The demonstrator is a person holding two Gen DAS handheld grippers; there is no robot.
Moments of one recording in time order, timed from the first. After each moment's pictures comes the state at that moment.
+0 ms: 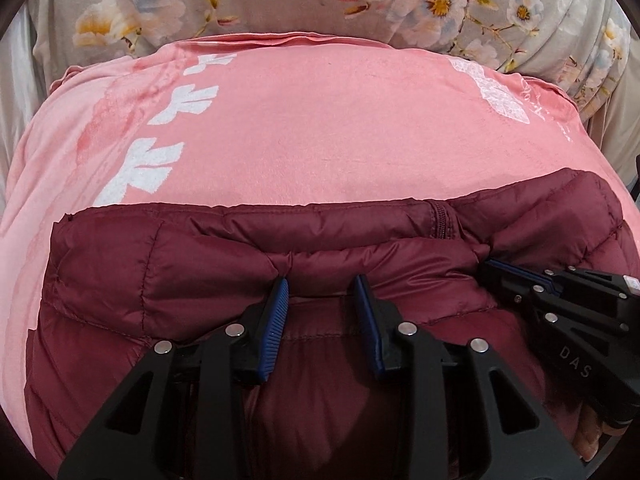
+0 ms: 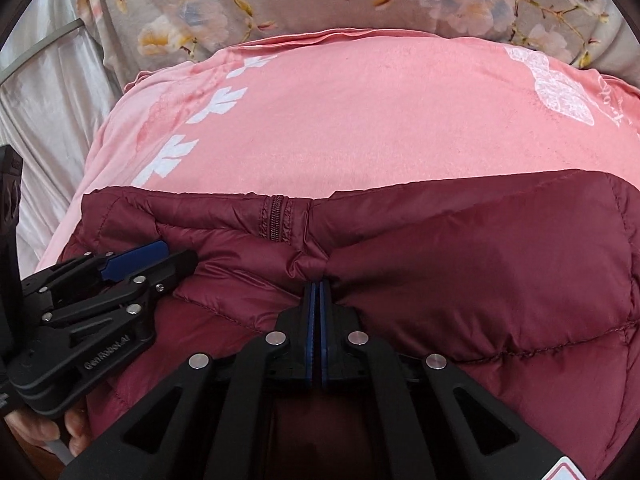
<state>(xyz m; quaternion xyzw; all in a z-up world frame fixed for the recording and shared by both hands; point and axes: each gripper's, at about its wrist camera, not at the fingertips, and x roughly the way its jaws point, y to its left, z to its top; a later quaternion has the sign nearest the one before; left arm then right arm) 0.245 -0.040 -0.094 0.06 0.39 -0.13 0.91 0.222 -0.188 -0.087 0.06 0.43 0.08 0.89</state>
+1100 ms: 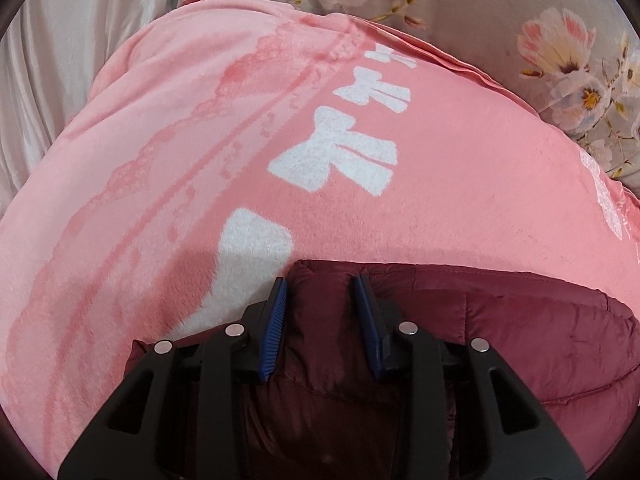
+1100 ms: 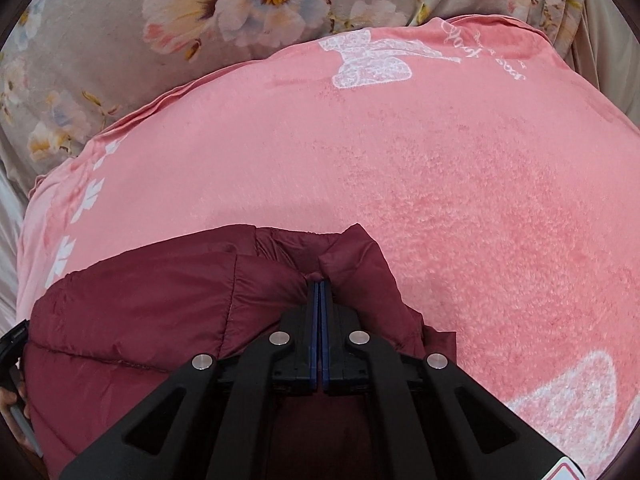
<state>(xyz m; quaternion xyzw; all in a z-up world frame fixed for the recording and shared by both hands) 0.301 0.110 -0.109 -0.08 0.40 0.03 0.91 0.199 -0.349 -0.091 0.14 0.40 -0.11 0.90</state>
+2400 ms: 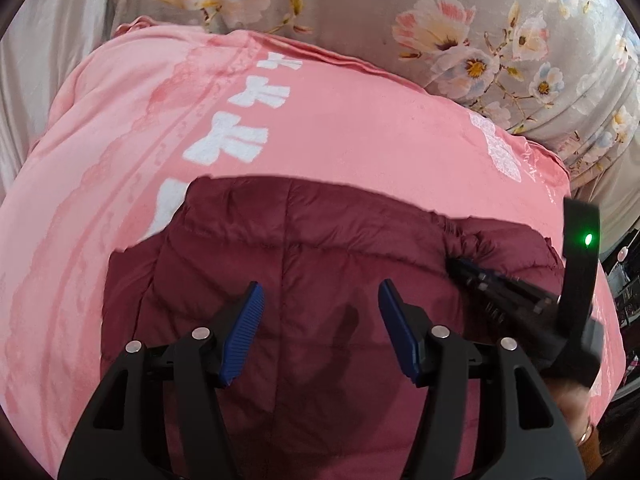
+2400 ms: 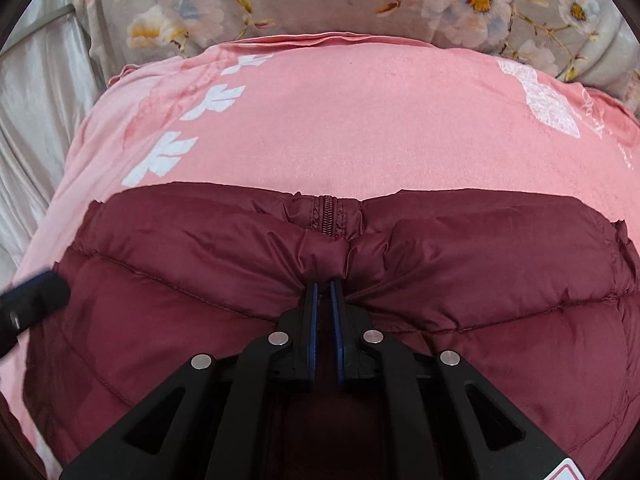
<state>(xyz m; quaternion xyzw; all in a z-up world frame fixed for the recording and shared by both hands) 0.200 0.054 -0.046 -0.07 0.39 -0.12 0.91 0.220 -0.139 -0.093 0.02 0.43 0.02 0.90</state>
